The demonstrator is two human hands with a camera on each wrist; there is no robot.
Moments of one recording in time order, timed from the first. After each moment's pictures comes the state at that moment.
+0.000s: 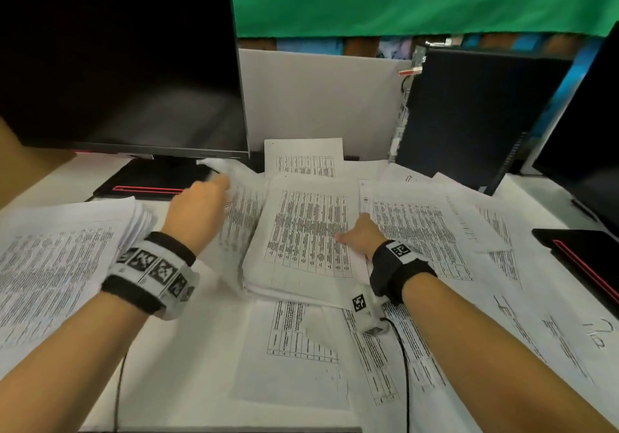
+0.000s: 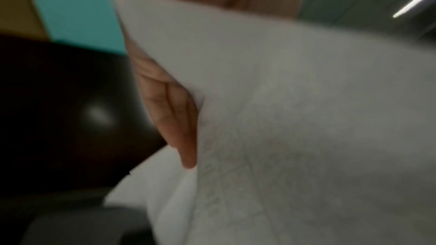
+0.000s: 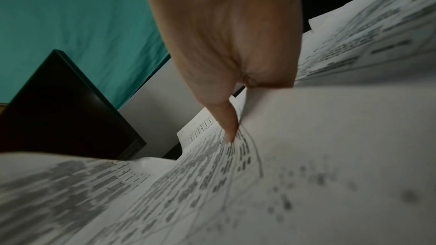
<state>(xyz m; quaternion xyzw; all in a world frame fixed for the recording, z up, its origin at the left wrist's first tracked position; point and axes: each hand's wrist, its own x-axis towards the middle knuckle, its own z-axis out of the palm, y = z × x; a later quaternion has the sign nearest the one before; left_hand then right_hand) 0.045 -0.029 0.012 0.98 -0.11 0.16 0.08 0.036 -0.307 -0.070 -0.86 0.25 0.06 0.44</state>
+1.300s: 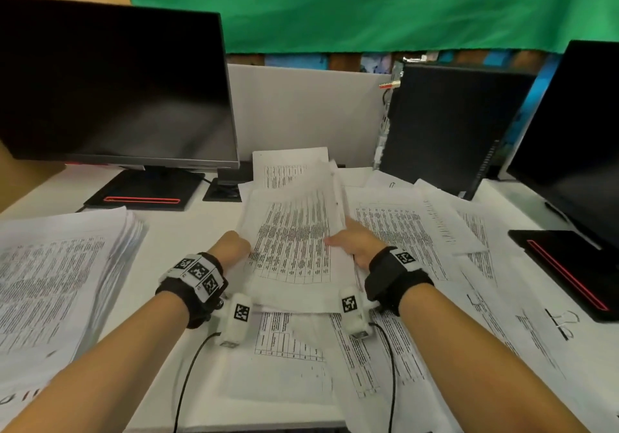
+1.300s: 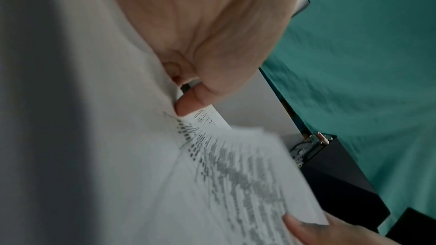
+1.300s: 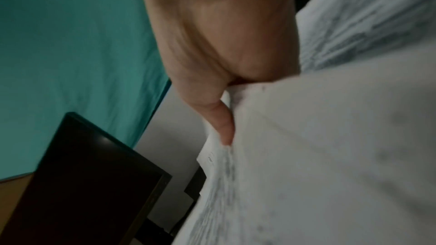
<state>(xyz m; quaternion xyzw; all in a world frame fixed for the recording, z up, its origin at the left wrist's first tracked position) 0.060 -0.071 -0.057 0.89 0.05 -0.18 0.42 0.014 -0.309 -0.053 -0.77 0.18 0.07 0.60</state>
